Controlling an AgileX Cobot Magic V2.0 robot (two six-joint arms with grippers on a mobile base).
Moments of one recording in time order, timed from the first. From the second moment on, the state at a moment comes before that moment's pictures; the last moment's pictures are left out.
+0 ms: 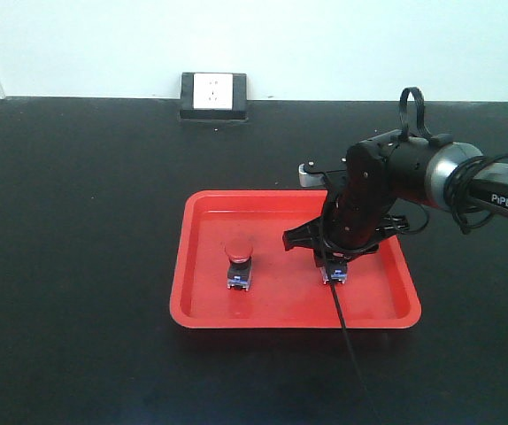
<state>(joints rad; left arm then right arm) -0.47 0.02 -0.52 0.27 0.93 -0.06 0.38 2.00 -1.41 -0.08 0.79 0.25</state>
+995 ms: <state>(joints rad) -0.47 0.02 -0.52 0.27 0.95 -0.06 0.41 1.89 -1.32 -0.08 0.69 0.25</state>
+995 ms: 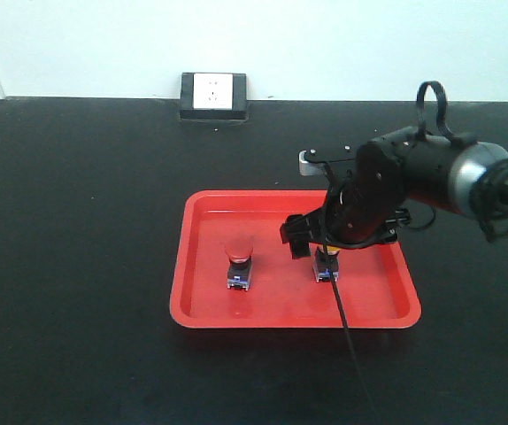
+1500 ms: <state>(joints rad) -0.47 0.02 -0.52 0.27 0.95 -0.06 0.41 1.32 -0.87 -0.12 0.39 0.29</state>
